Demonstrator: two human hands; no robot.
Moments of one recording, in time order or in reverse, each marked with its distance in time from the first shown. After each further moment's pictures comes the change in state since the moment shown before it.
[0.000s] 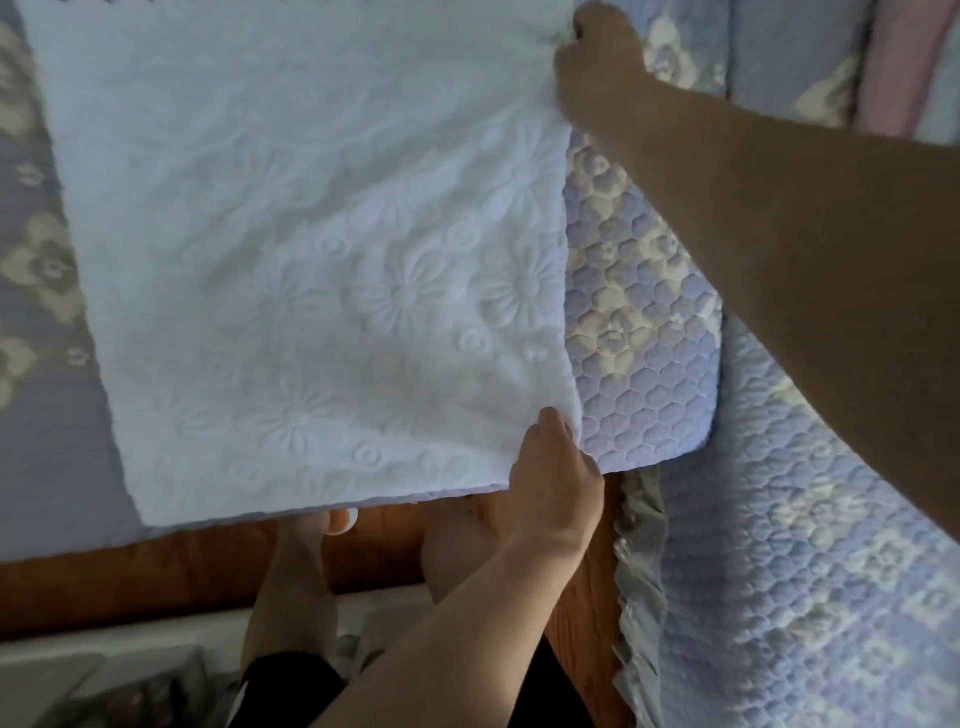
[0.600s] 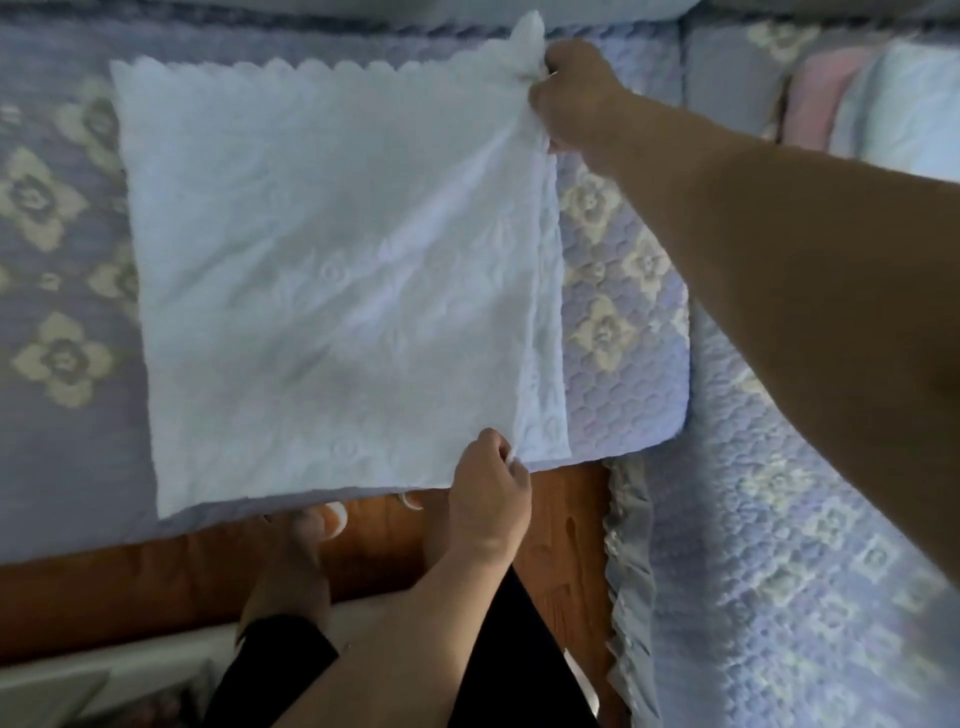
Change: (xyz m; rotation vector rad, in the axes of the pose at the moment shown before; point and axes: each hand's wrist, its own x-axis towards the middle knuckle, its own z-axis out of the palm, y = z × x) left_hand -0.048 -0.053 -0.086 -0.072 0.049 0.012; right_hand -0.079 -0.083 -0.041 0.251 -0.066 0.014
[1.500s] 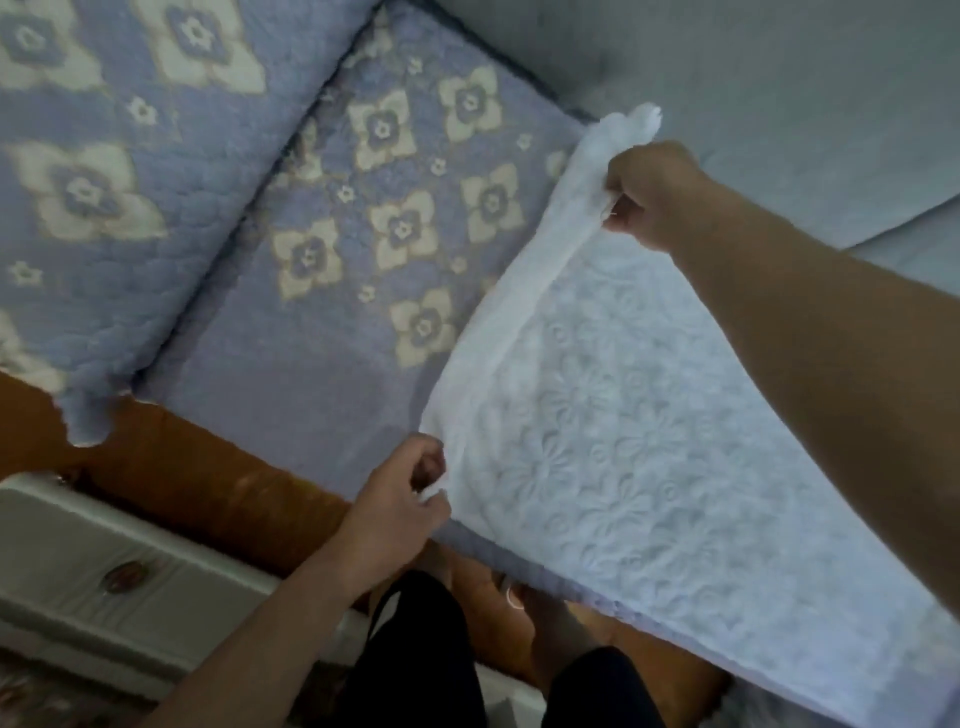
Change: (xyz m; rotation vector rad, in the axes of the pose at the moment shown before) left_hand 0.000 -0.423 -0.560 -0.618 0.141 -0.096; right_hand -0.092 -0.528 0.540 0.173 -0.300 0.150
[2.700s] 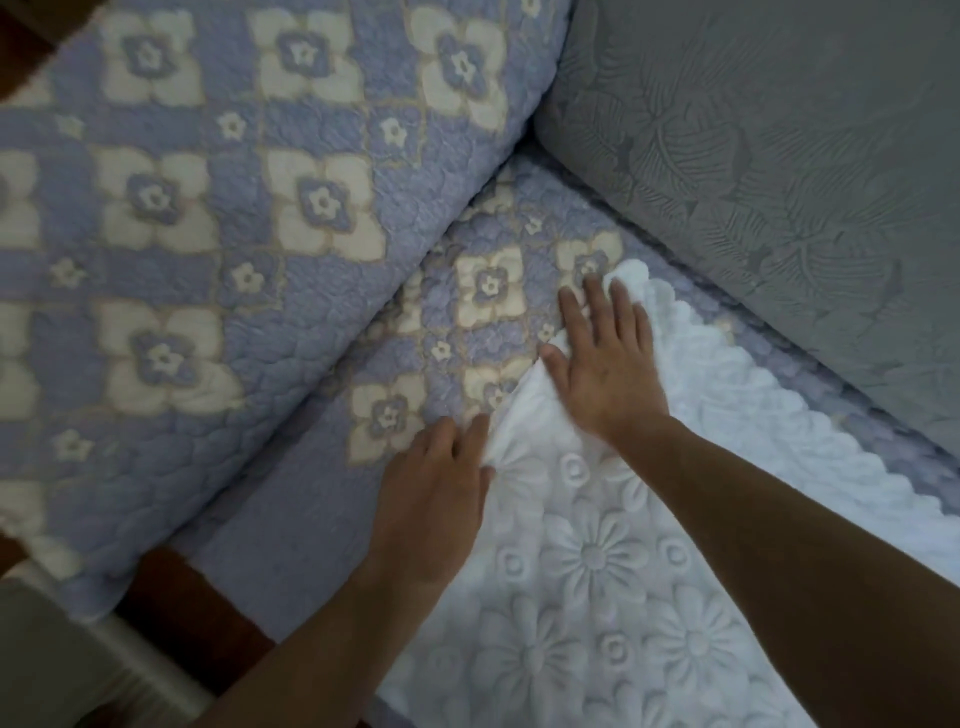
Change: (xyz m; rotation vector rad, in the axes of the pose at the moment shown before) left_hand 0.187 0.035 -0.066 0.984 0.544 0.298; right_hand 0.083 0.061 0.117 -1.302 0.096 -0.949
